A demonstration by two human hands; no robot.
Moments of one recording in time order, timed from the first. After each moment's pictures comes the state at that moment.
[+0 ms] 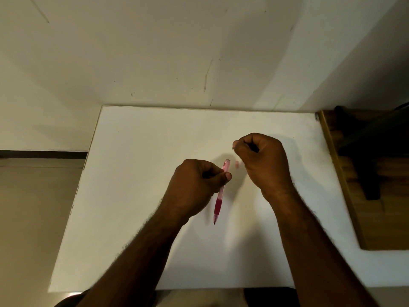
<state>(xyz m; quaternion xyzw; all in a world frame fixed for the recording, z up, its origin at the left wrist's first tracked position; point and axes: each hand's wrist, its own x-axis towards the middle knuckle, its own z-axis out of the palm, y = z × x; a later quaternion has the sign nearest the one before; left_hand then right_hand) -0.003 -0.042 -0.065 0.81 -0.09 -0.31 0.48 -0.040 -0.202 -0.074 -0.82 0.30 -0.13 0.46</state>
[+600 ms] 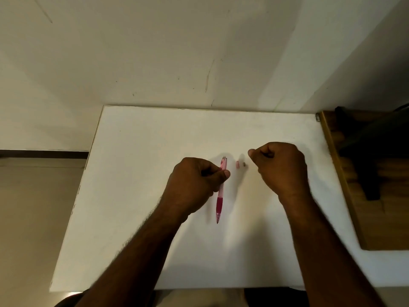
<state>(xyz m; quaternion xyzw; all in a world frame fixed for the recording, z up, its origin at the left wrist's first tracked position) 0.002 -0.036 -0.074 0.81 -0.09 -0.31 0.49 -0.058 -0.222 -0.073 -0.86 0.39 -0.06 0.33</state>
